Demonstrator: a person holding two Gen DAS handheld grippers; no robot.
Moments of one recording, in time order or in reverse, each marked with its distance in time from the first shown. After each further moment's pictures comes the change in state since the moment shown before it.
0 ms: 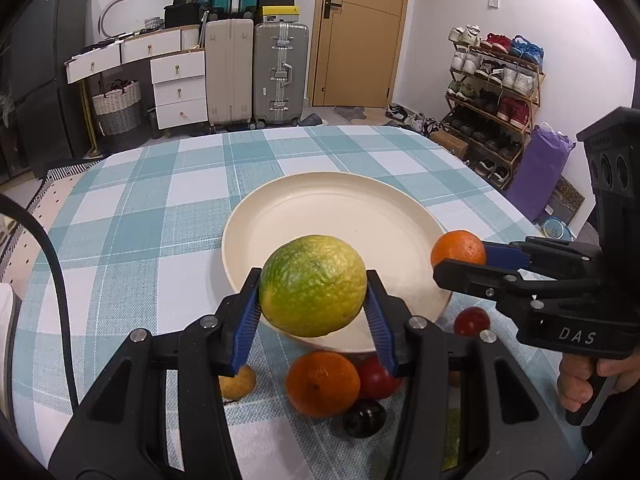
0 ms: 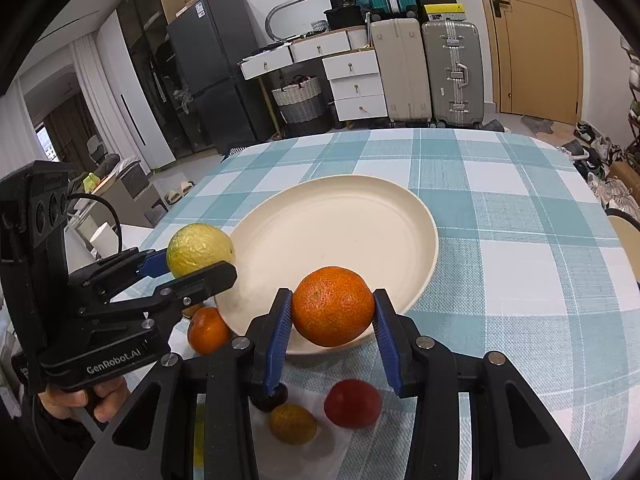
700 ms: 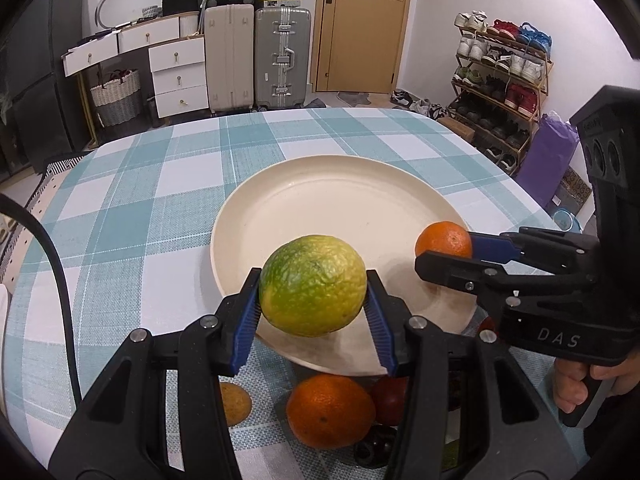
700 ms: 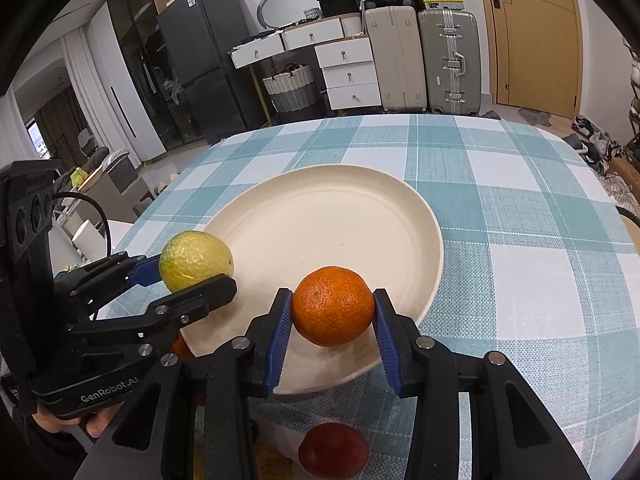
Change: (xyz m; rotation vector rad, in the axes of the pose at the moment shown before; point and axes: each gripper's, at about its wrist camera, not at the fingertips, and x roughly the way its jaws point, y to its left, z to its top) left arm 0.039 0.007 0.003 0.001 0.054 0.011; right arm 0.037 -0.012 0.010 -0.002 0.039 -0.027
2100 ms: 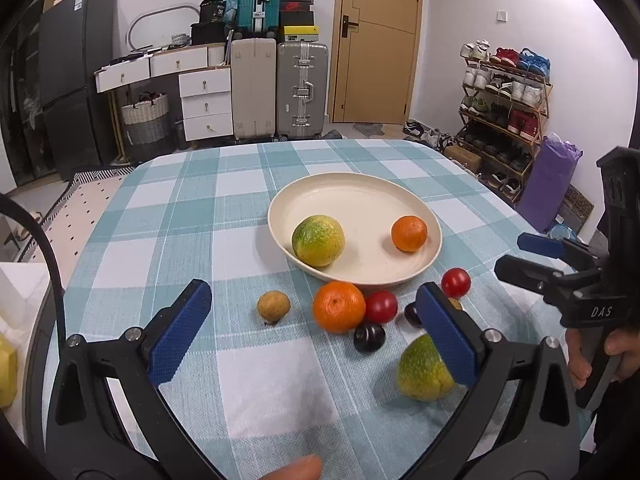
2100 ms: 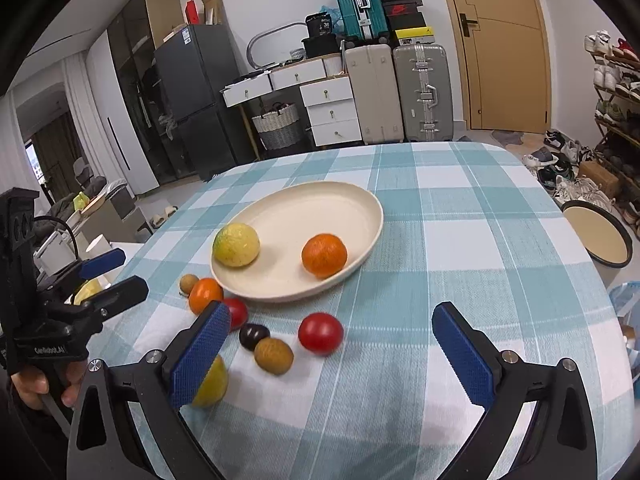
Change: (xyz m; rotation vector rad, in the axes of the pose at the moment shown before) left arm -0.128 -0.002 -0.056 -0.020 -0.131 0.062; right arm -0.094 -0.001 -0.059 0.037 -0.139 -0.049
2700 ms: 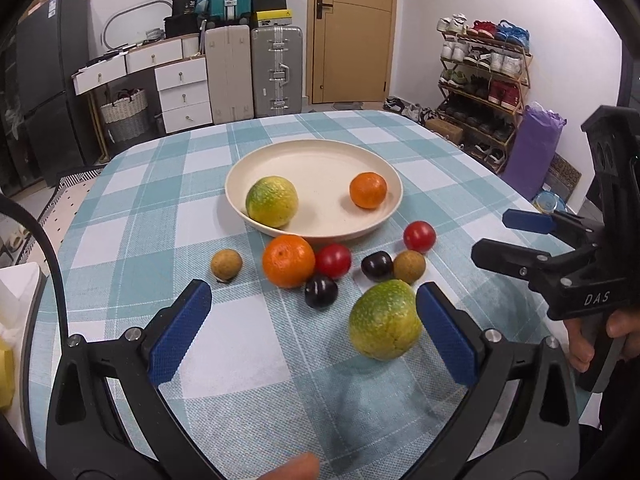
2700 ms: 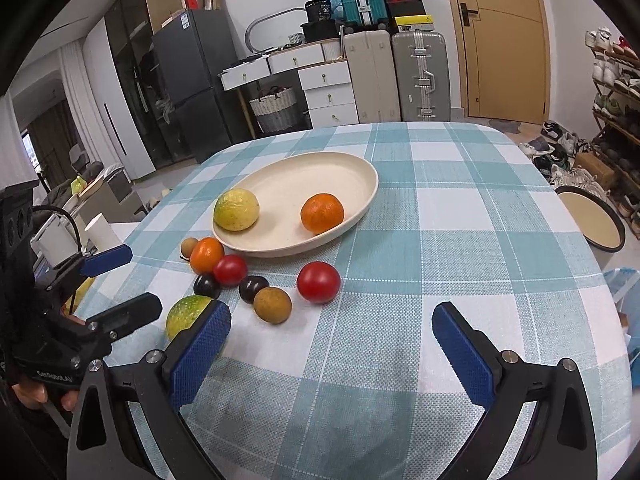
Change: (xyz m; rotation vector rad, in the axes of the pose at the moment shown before) left arm 0.000 -0.041 -0.027 0.076 0.073 -0.046; right arm -0.015 0.003 -0.025 -0.014 0.055 -0.022
